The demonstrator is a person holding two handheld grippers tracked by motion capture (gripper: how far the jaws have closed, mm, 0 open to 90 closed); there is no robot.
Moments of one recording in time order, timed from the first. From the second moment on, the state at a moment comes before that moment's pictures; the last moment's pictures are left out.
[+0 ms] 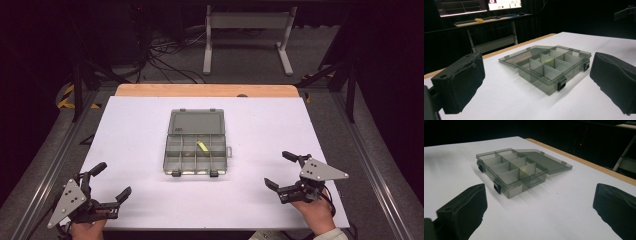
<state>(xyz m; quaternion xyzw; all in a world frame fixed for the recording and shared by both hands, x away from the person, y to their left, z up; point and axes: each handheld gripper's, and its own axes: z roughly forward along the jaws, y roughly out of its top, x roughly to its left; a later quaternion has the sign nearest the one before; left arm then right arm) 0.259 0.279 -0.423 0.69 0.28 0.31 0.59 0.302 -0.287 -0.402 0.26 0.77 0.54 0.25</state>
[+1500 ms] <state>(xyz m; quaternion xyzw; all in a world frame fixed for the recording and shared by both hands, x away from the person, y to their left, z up) 0.260 0.279 -0.424 0.69 0.27 0.30 0.60 0.300 -0.284 -0.448 0.32 0.76 0.52 0.22</state>
